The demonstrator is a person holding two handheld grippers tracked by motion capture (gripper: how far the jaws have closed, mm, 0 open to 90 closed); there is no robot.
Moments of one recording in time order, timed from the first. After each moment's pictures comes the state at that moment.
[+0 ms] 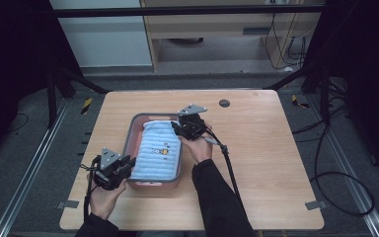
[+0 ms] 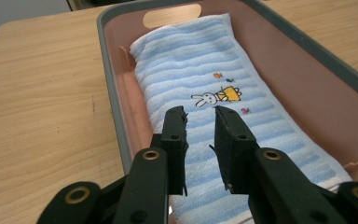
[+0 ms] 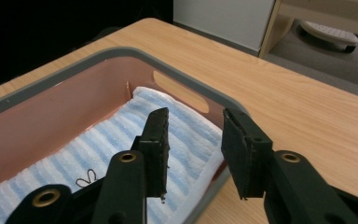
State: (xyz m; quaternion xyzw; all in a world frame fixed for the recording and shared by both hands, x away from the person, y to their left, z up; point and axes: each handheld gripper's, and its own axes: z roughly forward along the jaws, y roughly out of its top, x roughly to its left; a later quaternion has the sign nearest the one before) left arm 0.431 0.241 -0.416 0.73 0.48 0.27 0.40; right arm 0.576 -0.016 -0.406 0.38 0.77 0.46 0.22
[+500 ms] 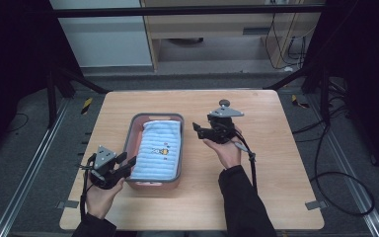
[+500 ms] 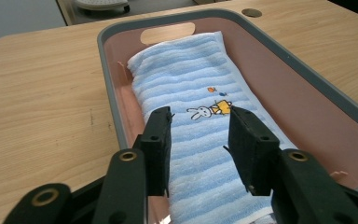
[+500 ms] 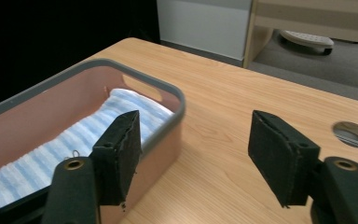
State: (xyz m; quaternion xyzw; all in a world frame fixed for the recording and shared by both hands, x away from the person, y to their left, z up) left arm 0.432 0.249 -0.409 0.73 0.46 0.27 0.42; right arm 0.549 -0.100 -0.394 0.40 0.73 0.50 0.23
